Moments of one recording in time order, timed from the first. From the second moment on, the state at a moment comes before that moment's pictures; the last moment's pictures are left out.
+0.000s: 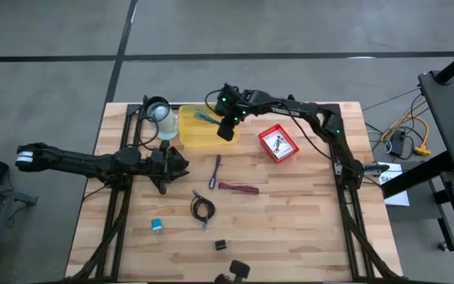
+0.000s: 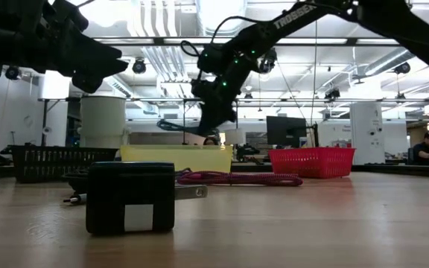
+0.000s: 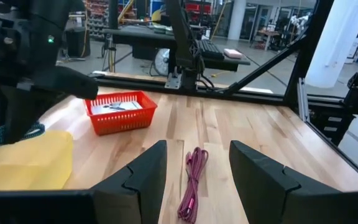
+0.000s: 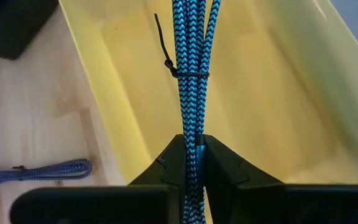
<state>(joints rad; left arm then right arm) 0.00 0.63 0.15 0.43 -0.04 -0.12 -0.45 2.21 1.91 -0.71 -0.15 -0.05</state>
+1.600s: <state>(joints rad) 0.00 0.63 0.15 0.43 -0.04 -0.07 -0.14 2.27 2.20 -1.31 -0.26 -0.24</state>
